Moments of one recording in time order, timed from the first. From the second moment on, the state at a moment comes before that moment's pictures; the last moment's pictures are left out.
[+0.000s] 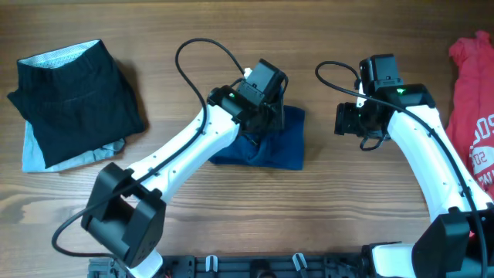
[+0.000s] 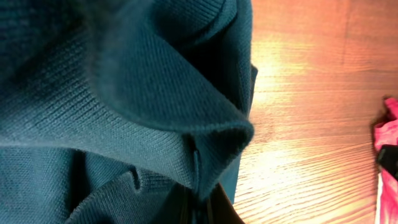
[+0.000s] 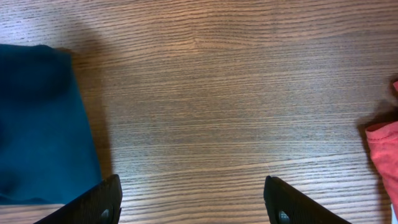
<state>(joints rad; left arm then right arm) -0.68 1.80 1.41 -0.70 0.12 -0.69 0.10 1.55 1.18 -0.99 0.05 0.22</state>
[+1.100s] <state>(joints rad) -0.47 1.71 1.41 -0.81 0.06 -0.59 0.10 1.55 1.18 -0.96 -0.34 -0.03</state>
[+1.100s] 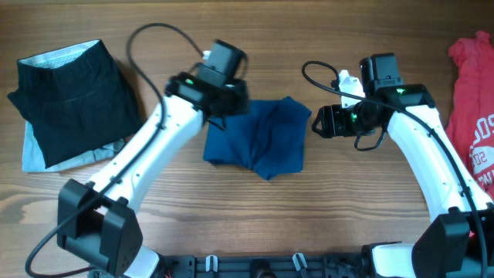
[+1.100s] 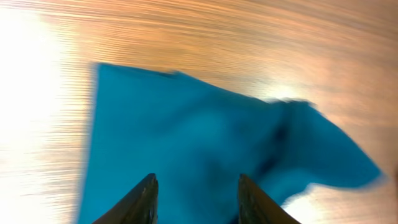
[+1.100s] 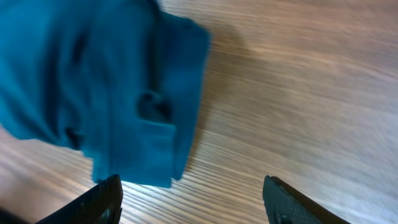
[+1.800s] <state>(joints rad) -0.42 1.98 1.42 -0.86 0.05 -0.58 0.20 1.77 1.18 -0.58 -0.32 0.07</state>
